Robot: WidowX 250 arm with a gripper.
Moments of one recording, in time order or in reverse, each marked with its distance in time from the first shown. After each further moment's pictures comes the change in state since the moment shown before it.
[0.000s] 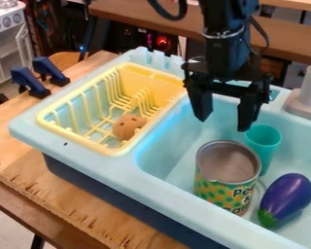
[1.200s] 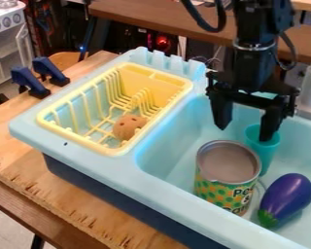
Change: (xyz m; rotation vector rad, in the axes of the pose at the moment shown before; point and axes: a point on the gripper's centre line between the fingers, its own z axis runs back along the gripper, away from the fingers) arm 0.010 -0.021 -0.019 0.056 0.060 -0.008
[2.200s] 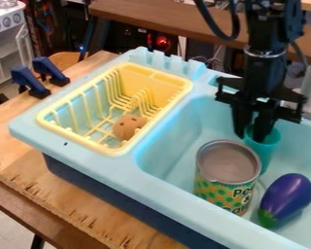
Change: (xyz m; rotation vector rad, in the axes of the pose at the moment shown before) arm 0.009 -0.011 -0.010 0.000 0.022 -0.039
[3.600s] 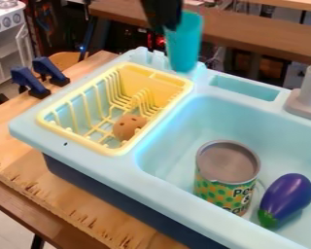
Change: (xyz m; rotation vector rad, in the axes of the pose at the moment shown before) arm -0.041 0.104 0.135 0.033 -0.233 0.308
